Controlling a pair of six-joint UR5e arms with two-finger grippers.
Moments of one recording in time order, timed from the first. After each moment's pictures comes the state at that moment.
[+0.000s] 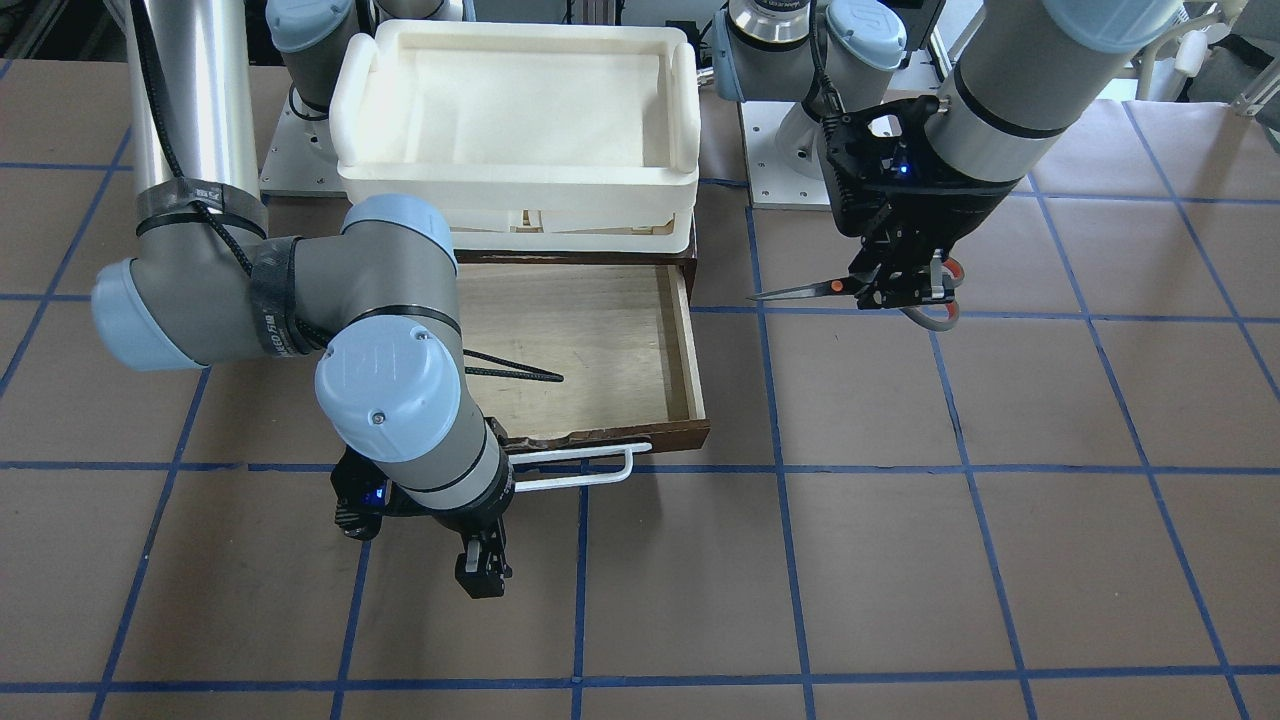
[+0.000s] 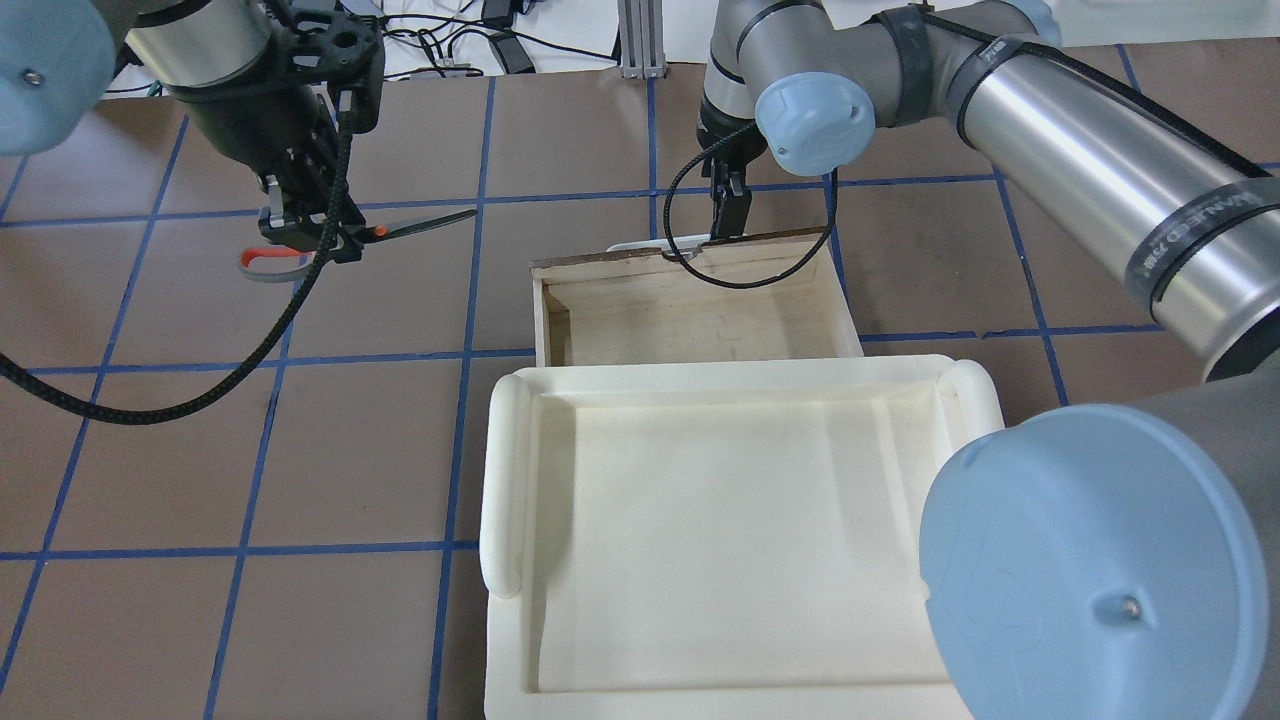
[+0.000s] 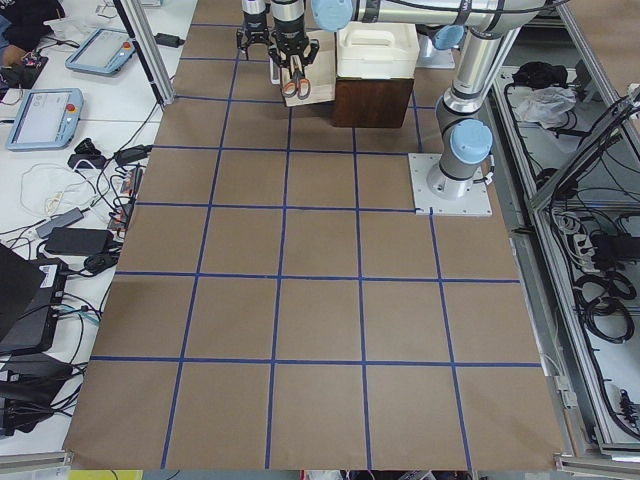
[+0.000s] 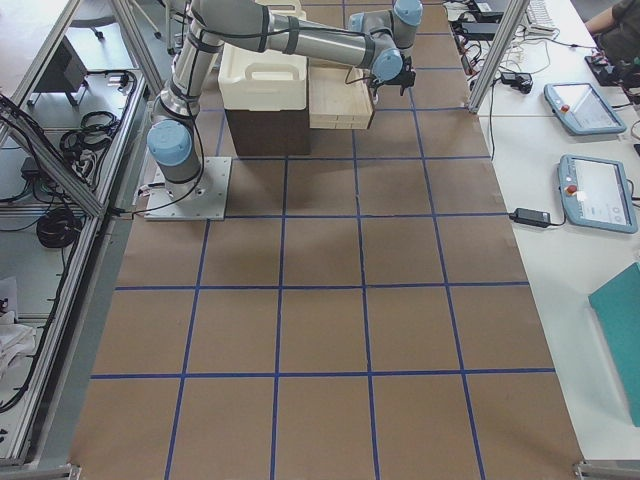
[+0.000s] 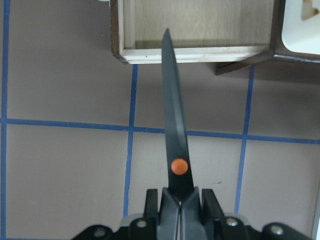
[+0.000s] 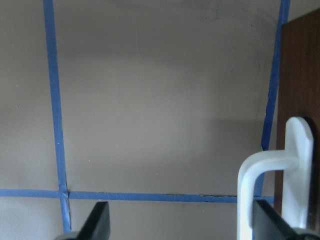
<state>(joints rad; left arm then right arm) -1.57 -1.66 -1.46 -1.68 1.53 1.49 1.76 -1.00 1.32 -1.92 -1.46 1.72</state>
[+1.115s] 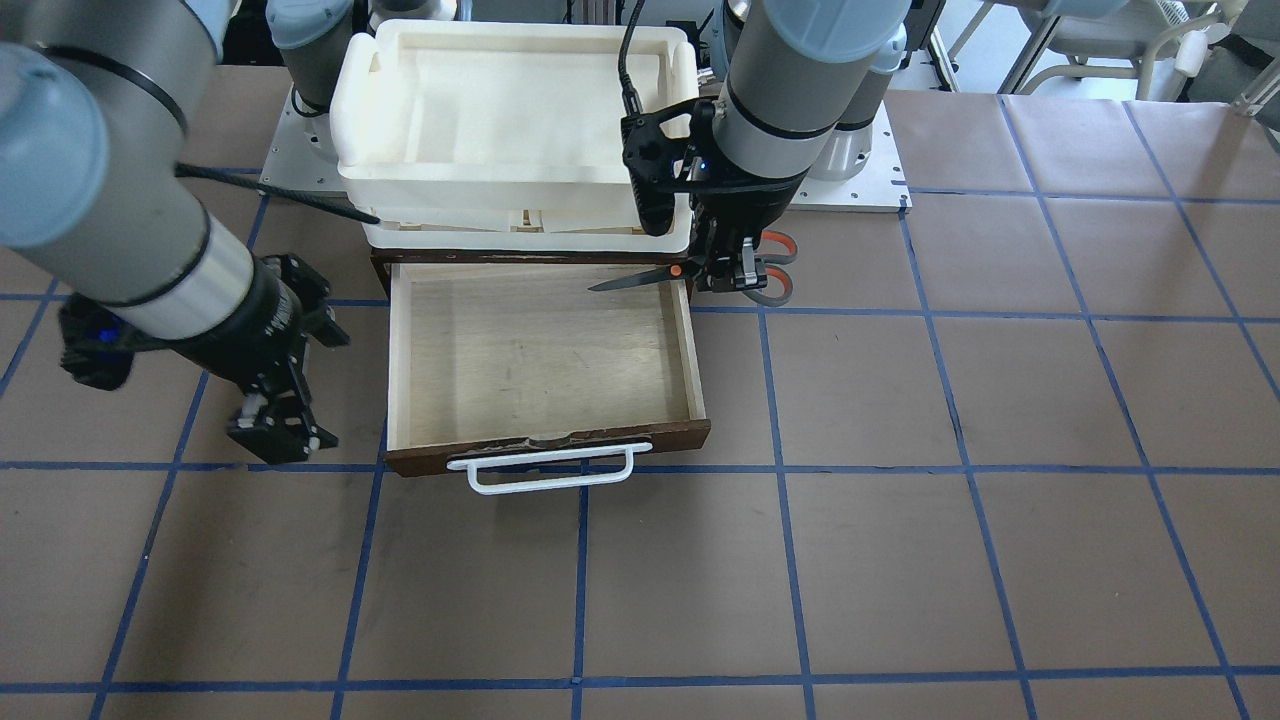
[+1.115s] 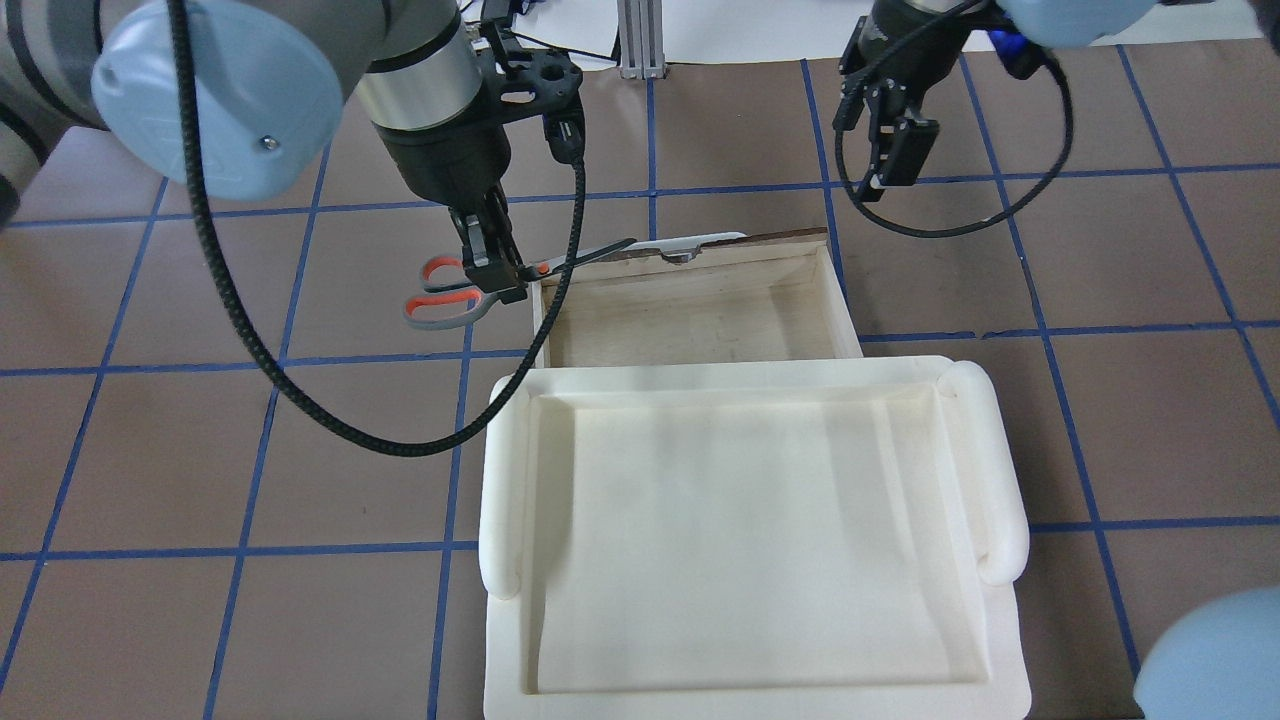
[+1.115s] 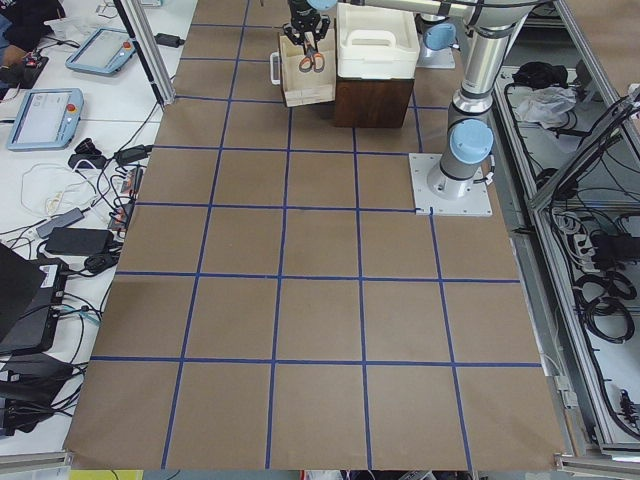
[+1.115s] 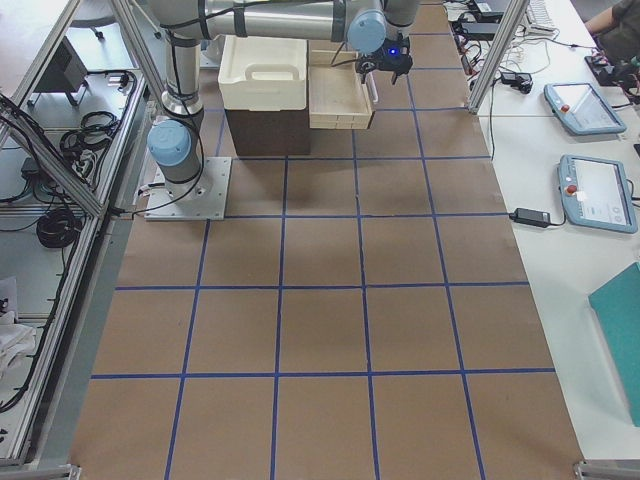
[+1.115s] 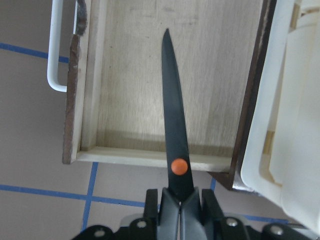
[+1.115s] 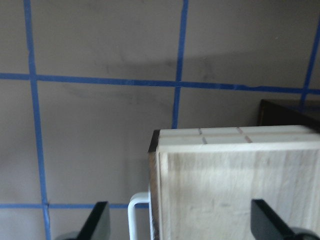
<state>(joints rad) -1.81 -1.74 -1.44 -1.67 1.47 1.12 1.52 -1.32 1.32 -1.46 -1.44 1.44</state>
